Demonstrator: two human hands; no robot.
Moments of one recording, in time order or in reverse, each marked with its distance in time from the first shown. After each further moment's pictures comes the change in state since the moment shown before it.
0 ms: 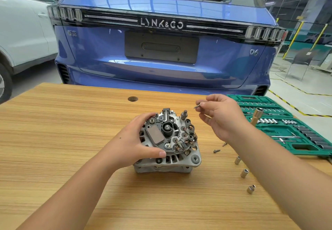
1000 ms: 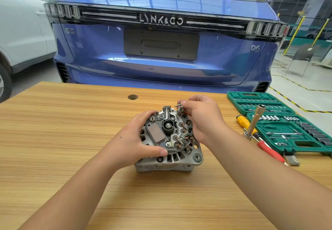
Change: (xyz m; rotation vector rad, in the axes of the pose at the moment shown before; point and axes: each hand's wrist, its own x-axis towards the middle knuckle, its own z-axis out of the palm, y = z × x) left_hand 0.001 0.001 0.002 -0.028 0.005 -0.031; right_hand -0.006 0.023 0.049 0.029 0.008 0.036
